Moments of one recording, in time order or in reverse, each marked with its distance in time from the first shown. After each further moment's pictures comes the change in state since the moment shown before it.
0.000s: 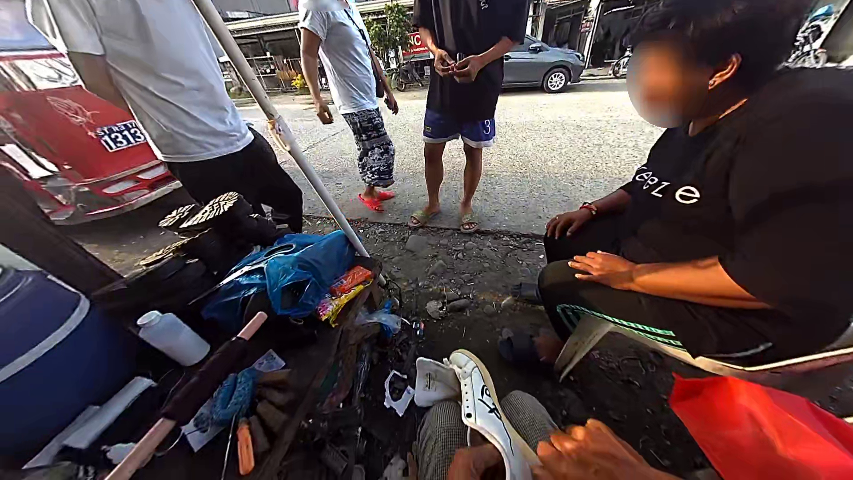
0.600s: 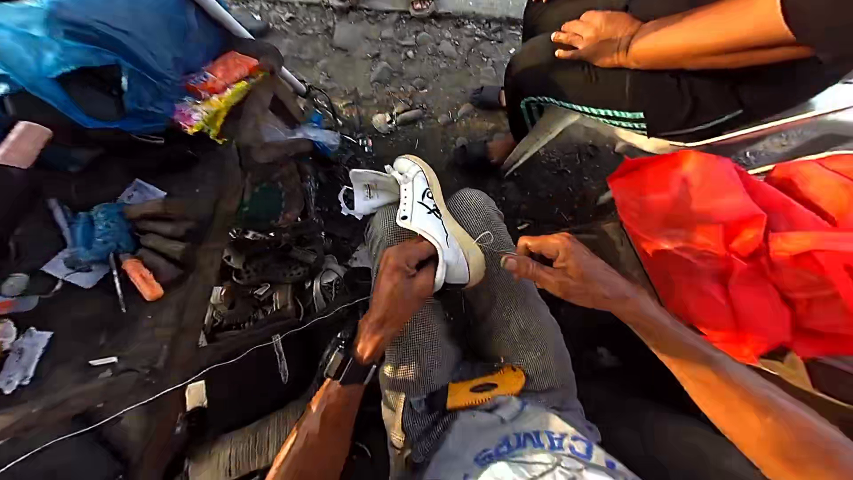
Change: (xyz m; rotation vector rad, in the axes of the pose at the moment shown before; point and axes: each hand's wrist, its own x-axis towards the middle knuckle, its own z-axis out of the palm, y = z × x) left_hand 0.001 -0.021 0.005 0.232 0.203 0.088; right_hand -0.038 0.032 0.057 0.831 0.213 0.244
